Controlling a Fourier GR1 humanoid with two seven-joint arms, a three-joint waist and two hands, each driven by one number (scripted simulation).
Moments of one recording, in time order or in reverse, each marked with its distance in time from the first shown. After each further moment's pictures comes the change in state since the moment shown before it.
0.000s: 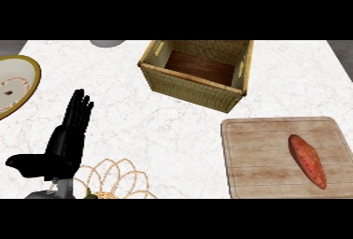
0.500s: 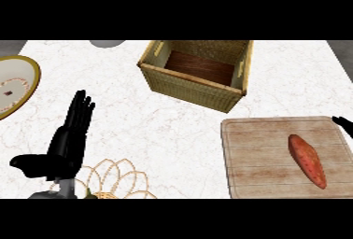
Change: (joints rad) left arm 0.006 -0.039 0.028 0.015 -0.034 -0.038 -0.008; right arm 0.032 0.199 0.069 0.013 0.232 0.028 -0.070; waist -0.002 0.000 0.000
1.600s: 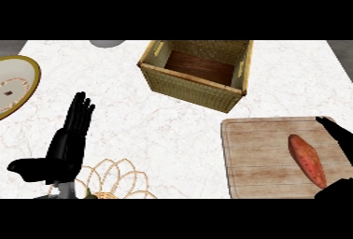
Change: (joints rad) left arm 0.029 -0.072 0.053 -0.037 -0.076 -0.065 0.028; right arm -0.043 0.238 -0.026 0.198 0.316 0.102 -0.176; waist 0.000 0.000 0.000
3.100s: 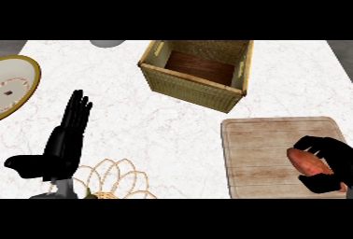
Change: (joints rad) left arm -0.016 -0.047 0.074 0.008 -0.042 -0.073 0.012; right arm -0.012 0.118 -0.022 0.251 0.244 -0.016 -0.293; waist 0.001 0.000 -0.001
